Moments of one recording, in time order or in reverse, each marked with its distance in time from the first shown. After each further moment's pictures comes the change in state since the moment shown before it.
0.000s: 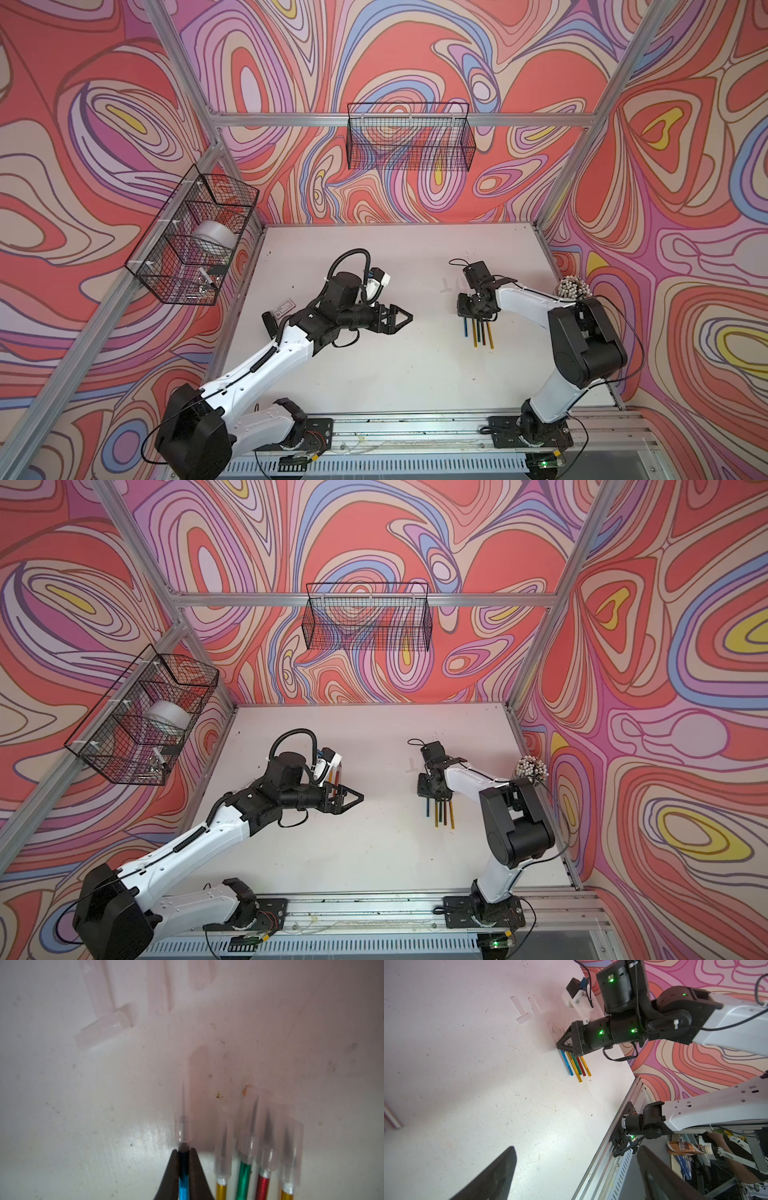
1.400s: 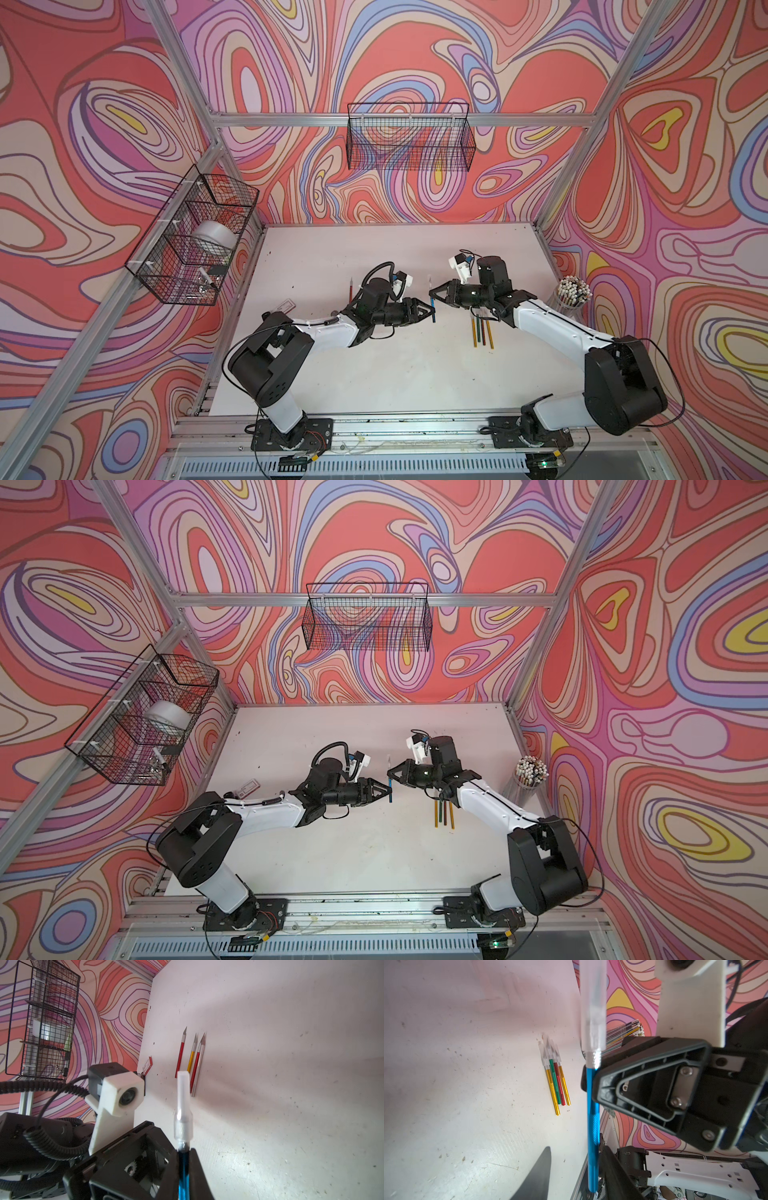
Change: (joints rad) left arm -0.091 0.500 -0.040 0.756 0.065 -0.463; right arm 0.042 -0.251 -0.139 0.452 -0.660 0.207
